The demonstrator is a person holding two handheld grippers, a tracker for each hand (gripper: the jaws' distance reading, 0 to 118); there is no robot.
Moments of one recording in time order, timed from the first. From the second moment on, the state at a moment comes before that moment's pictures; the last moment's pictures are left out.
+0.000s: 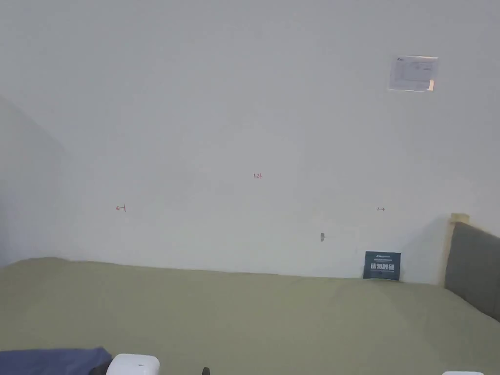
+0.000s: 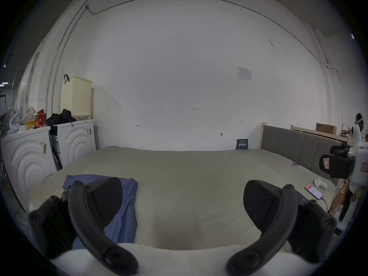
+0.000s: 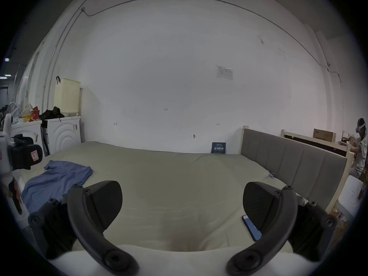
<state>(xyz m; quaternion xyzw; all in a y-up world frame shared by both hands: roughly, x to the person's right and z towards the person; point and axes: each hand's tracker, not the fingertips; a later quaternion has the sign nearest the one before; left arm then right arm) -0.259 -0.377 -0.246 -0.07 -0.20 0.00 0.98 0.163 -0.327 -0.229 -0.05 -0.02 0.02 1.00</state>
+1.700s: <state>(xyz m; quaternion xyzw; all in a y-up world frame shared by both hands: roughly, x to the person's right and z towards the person) -0.270 -0.382 -0.231 -0.06 -0.18 0.00 0.98 0.161 -0.335 -0.230 -0.06 -0.03 0.00 1.00</state>
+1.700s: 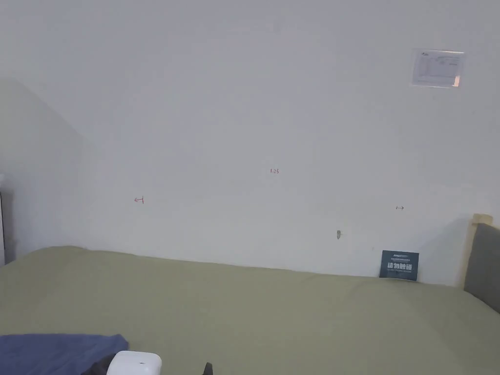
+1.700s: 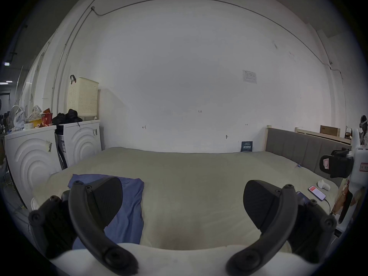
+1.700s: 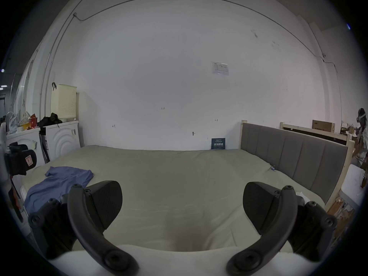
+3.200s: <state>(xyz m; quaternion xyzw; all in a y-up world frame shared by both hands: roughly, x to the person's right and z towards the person) -0.260 -0.380 -0.241 -0.03 -0.20 0.01 0.98 0.157 -0.333 -0.232 -0.05 -0.04 0.04 1.00</state>
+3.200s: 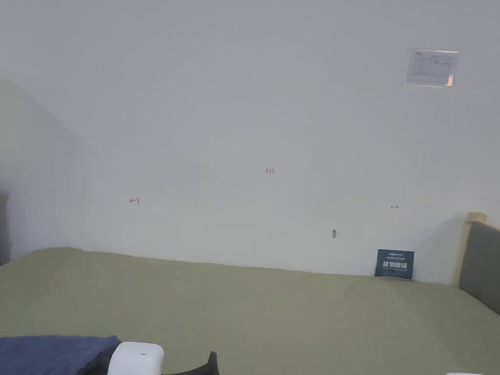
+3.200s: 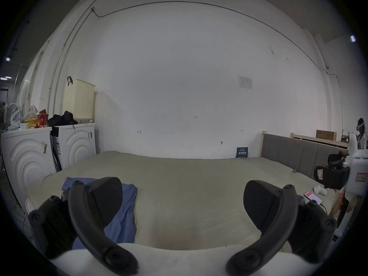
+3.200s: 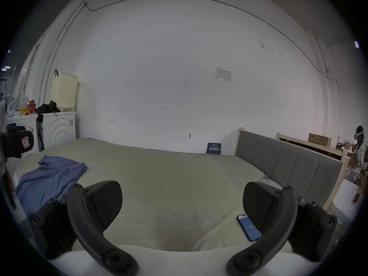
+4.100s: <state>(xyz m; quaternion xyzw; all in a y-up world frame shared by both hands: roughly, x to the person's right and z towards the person) -0.265 -0.372 -0.239 -0.03 -0.18 0.00 0.98 0.160 -0.329 -0.233 -0.07 -0.01 0.02 1.00</state>
